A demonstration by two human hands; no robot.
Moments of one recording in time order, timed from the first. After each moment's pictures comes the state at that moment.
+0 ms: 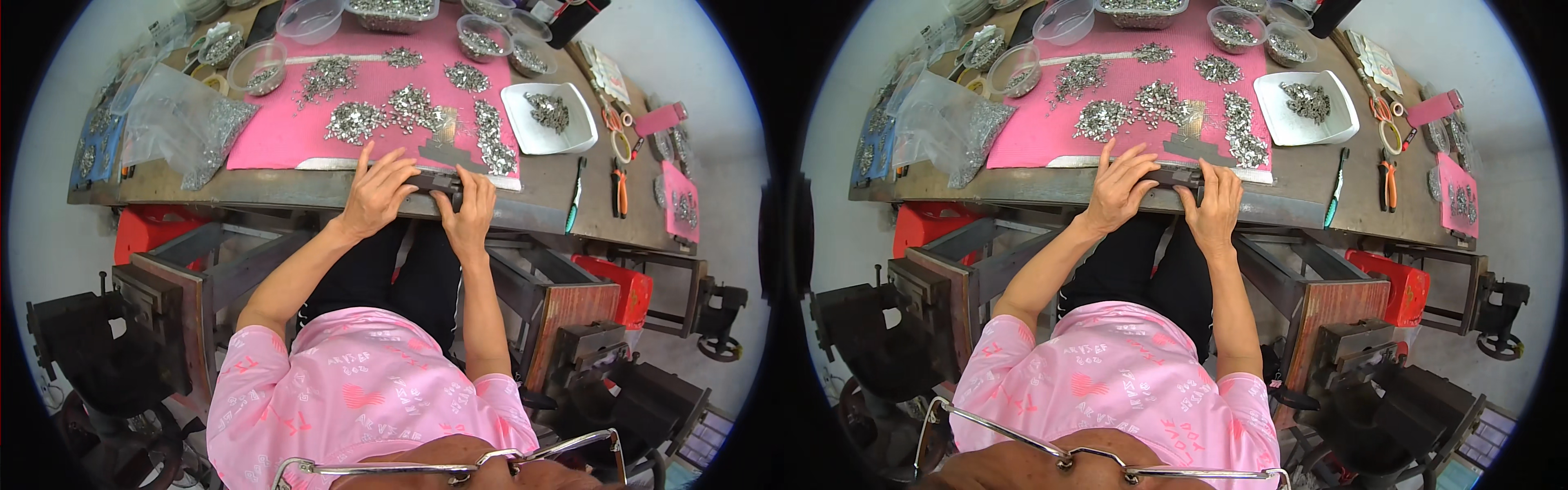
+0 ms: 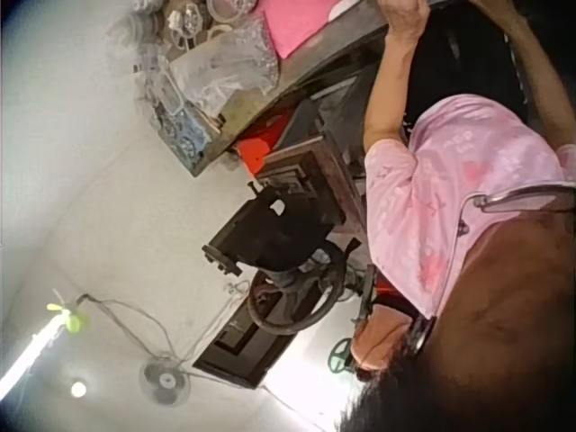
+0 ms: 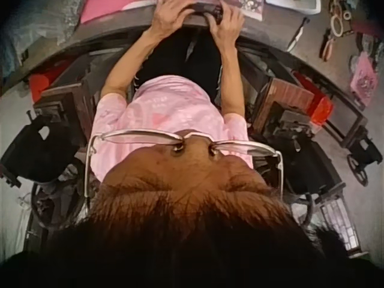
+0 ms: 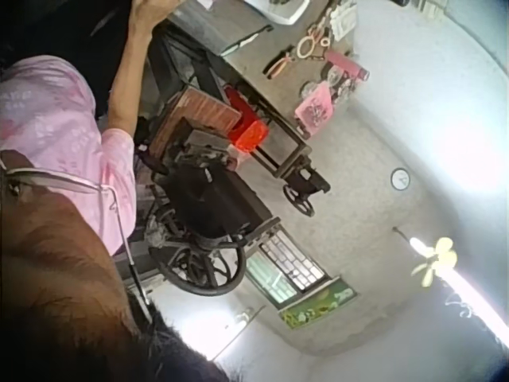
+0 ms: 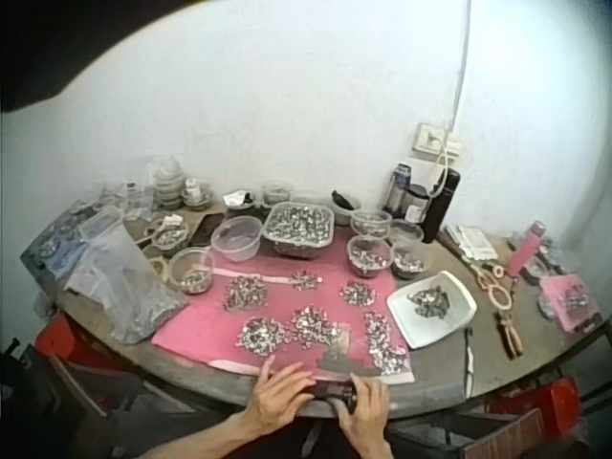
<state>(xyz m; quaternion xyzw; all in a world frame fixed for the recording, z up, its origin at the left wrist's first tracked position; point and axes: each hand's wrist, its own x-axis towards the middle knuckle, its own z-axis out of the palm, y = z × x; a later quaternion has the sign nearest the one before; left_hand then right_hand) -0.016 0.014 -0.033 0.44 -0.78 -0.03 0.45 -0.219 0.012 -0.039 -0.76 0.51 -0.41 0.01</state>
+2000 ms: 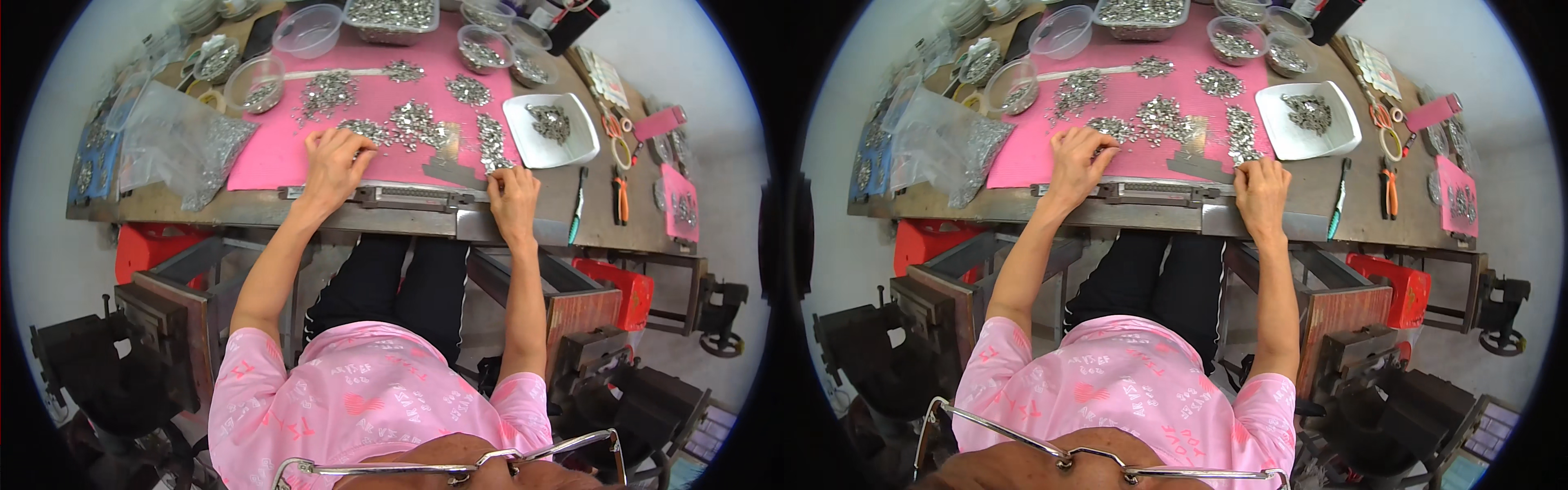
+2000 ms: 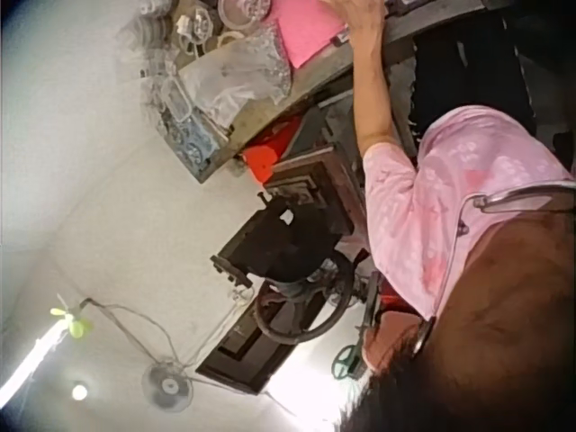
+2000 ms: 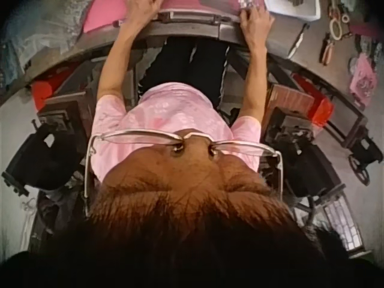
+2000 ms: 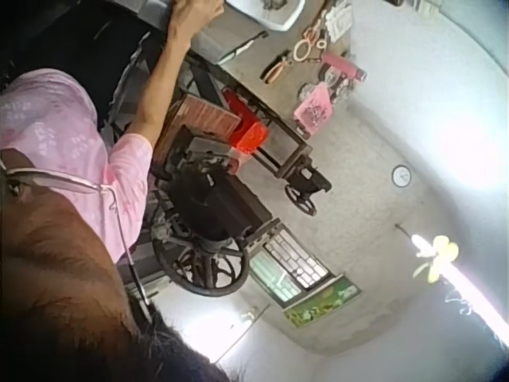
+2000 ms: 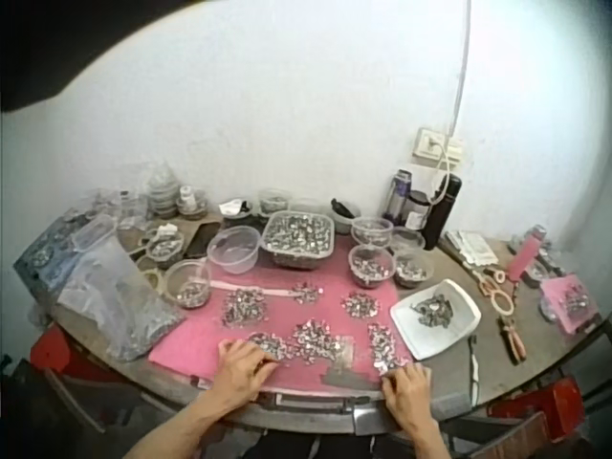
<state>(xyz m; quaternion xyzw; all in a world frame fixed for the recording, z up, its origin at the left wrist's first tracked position) 0.047 -0.037 -0.004 0.54 -0.75 -0.04 0.38 -0.282 -0.049 -0.014 -0.79 0.52 -0.31 -0.05</state>
